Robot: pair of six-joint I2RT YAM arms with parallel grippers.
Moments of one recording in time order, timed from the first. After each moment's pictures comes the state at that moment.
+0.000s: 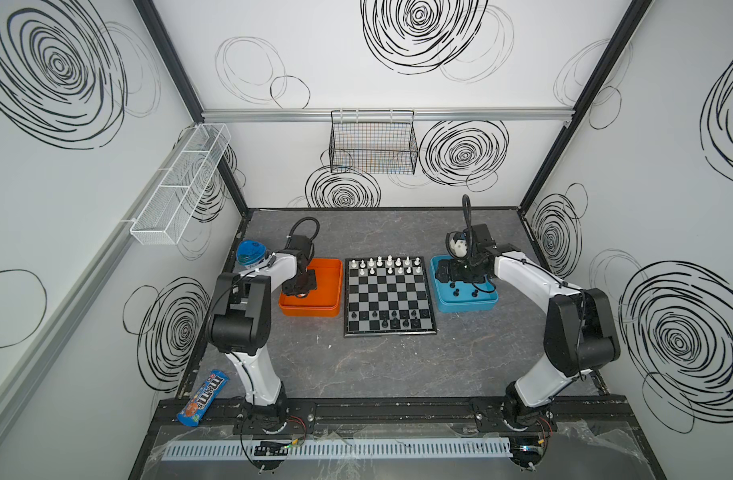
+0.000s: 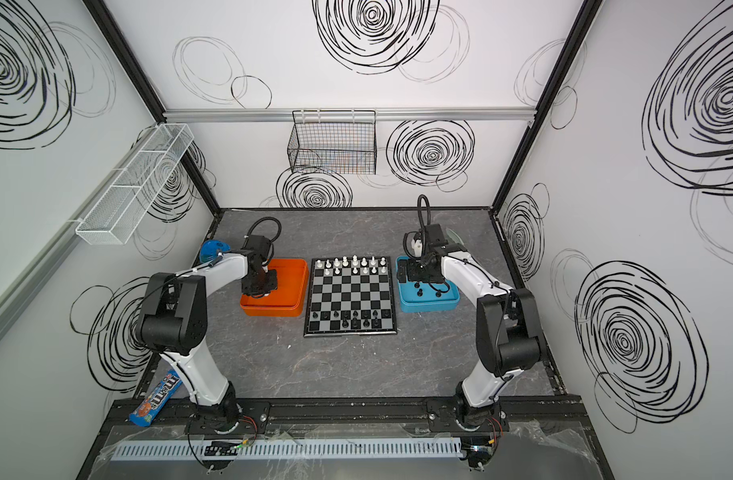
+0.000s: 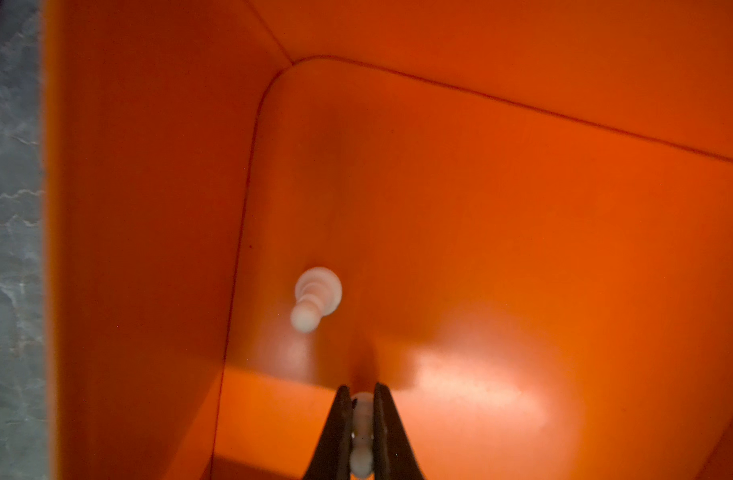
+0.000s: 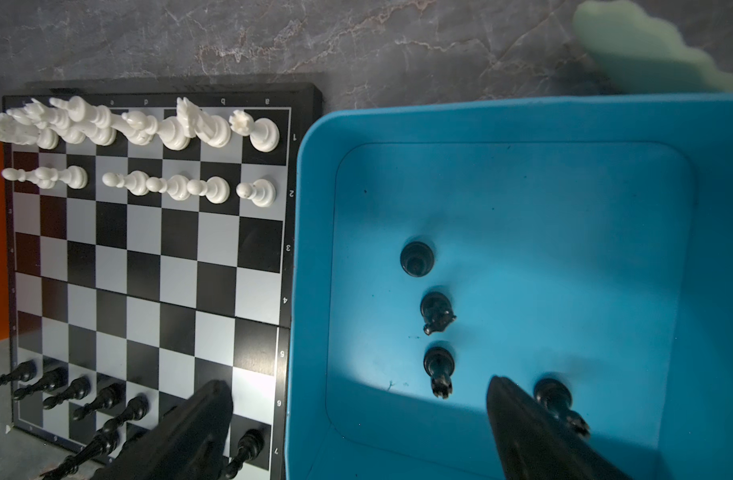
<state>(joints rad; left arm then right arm) -0.07 1.83 1.15 -0.66 -0.12 -0.30 0.20 1.65 1.17 -0.64 -0.20 0.18</state>
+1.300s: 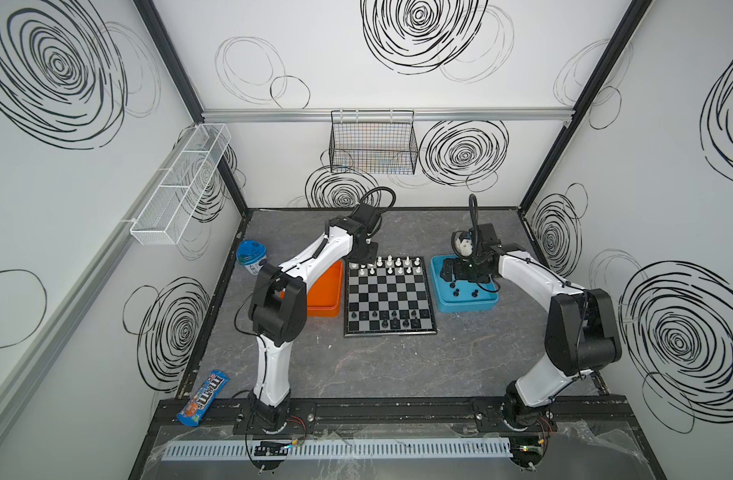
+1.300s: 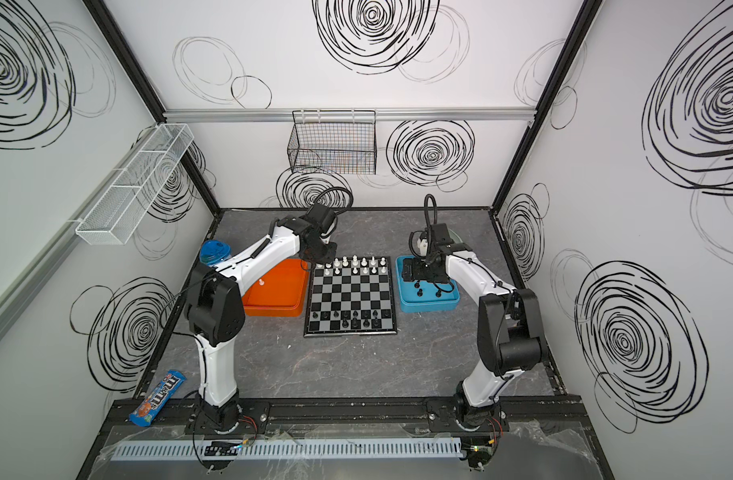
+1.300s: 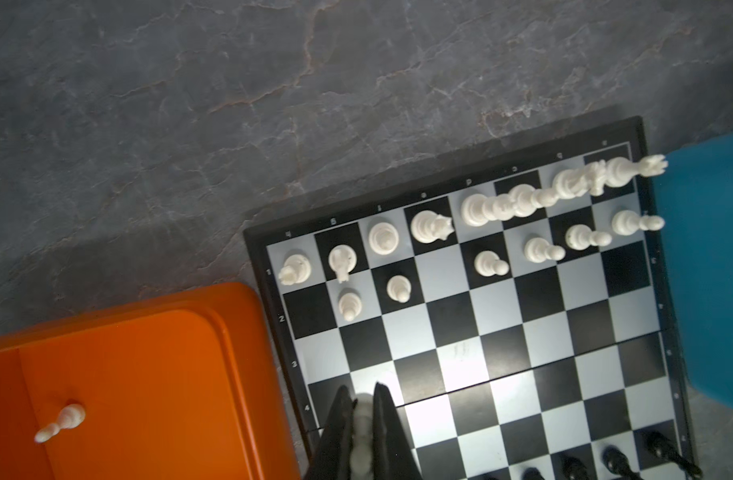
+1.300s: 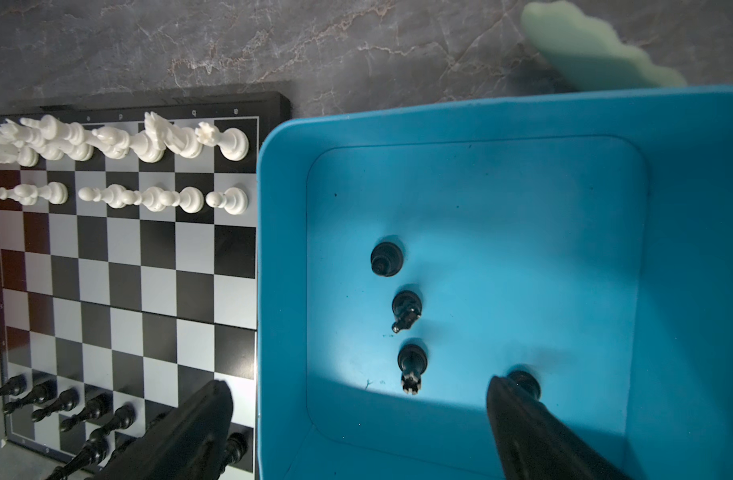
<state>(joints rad) -0.49 2.04 1.80 -0.94 -0.07 -0.28 0.16 1.65 1.17 -0.65 -0.20 0.18</state>
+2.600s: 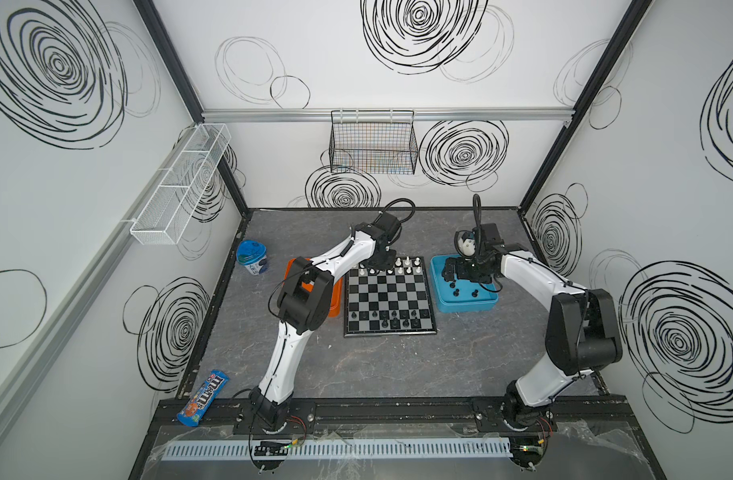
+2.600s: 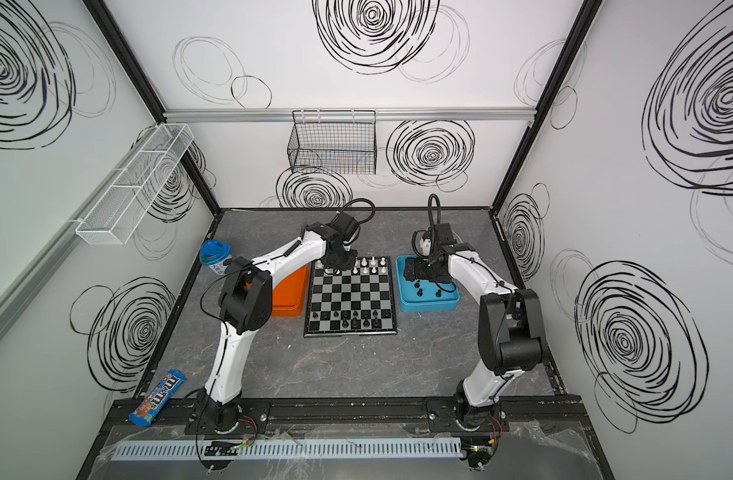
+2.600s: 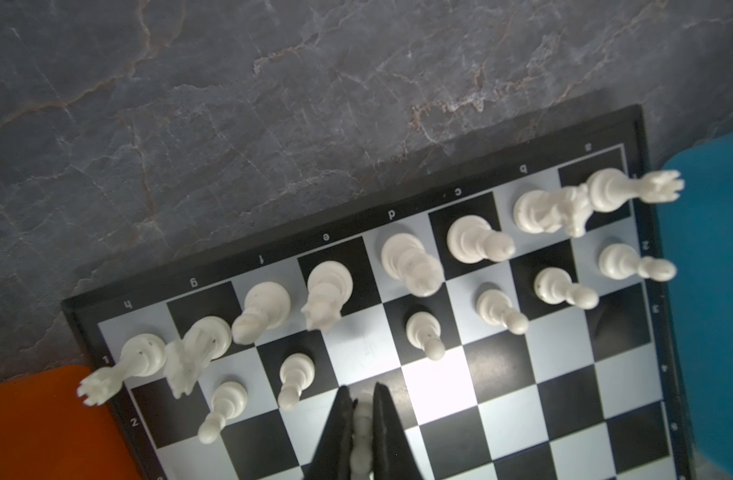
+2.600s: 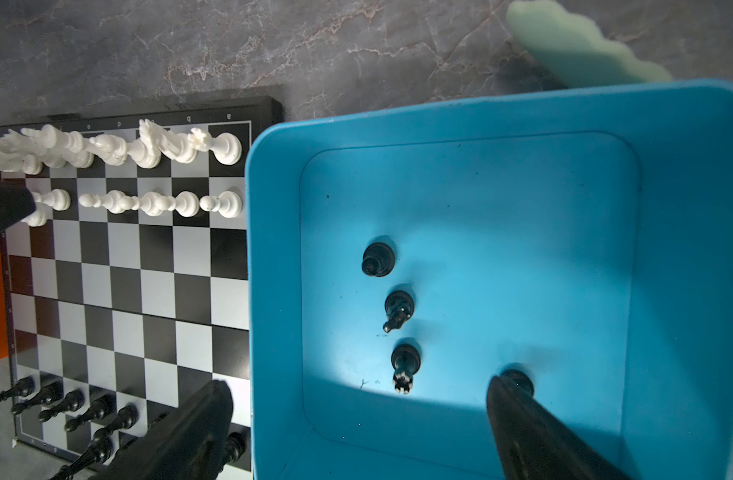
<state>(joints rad) -0.56 2.25 1.92 -0.90 -0.05 -0.33 0.14 1.65 1.16 -0.65 -0.22 0.18</state>
